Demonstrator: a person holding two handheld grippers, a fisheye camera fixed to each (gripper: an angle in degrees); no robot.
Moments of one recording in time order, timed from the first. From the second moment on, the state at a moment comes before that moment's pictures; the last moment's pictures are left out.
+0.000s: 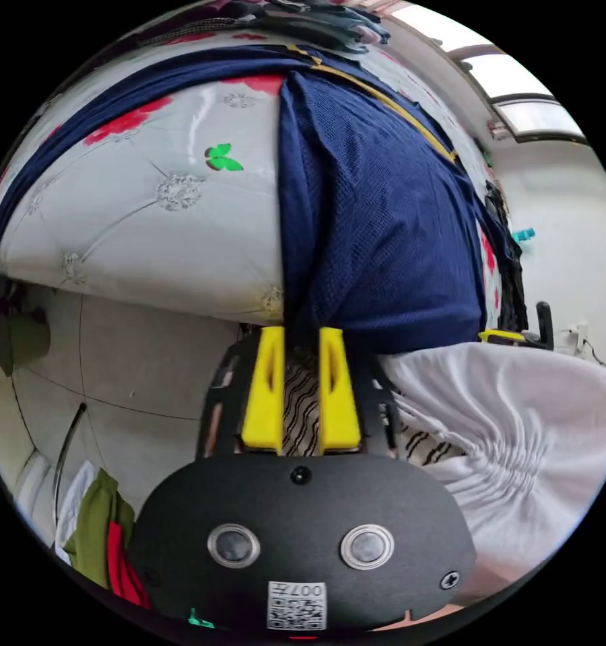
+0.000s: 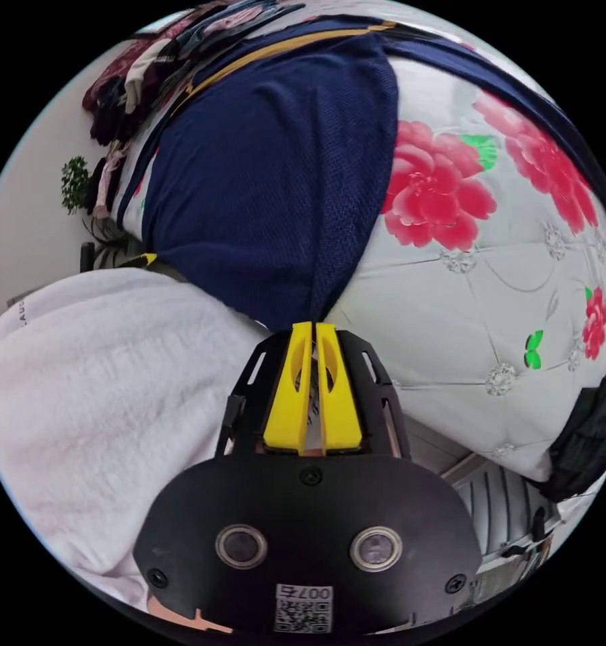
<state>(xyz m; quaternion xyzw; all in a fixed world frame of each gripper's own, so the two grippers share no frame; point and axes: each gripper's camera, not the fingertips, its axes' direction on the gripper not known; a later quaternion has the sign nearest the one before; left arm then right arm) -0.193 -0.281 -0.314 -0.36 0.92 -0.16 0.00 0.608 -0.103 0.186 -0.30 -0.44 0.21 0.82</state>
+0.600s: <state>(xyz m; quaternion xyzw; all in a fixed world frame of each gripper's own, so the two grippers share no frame) -0.154 -0.157 -0.247 -0.54 0.74 -0.39 -0.07 0.643 -0.086 0.150 -0.30 -0.35 0.25 0.85</state>
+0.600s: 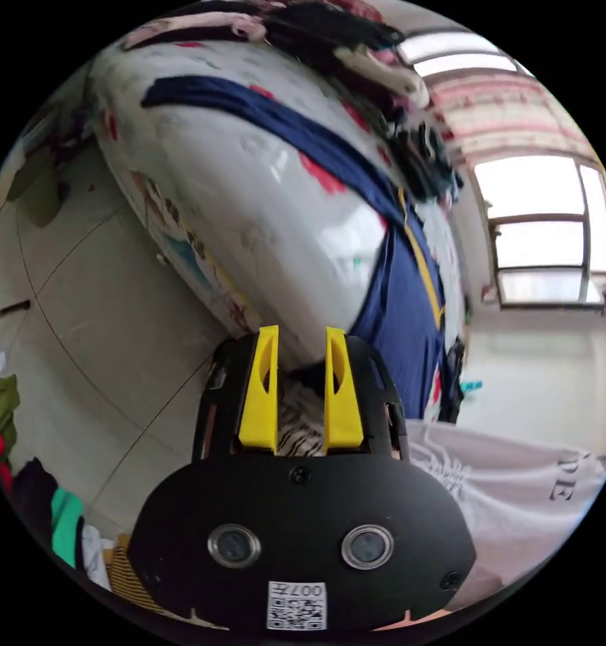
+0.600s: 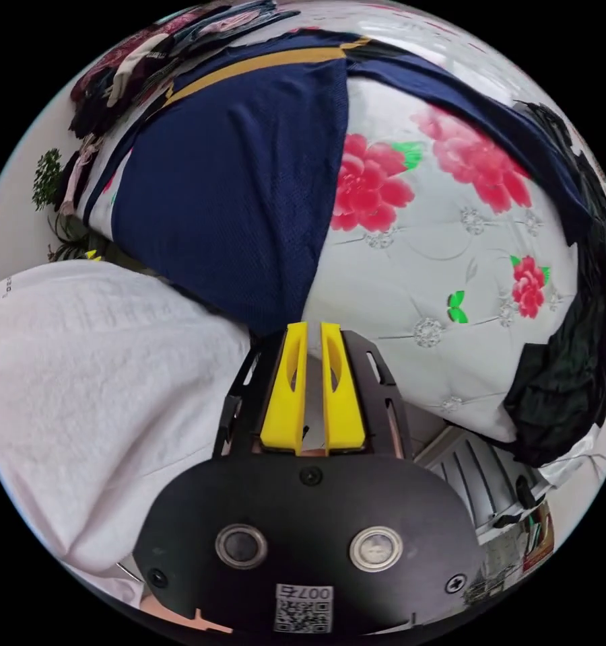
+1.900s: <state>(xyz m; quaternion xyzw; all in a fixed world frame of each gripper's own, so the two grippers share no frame) -0.125 -0.368 0.075 -0.18 0.71 -0.68 0.05 0.619 -0.272 0.116 -0.18 -0.36 0.25 0.88</state>
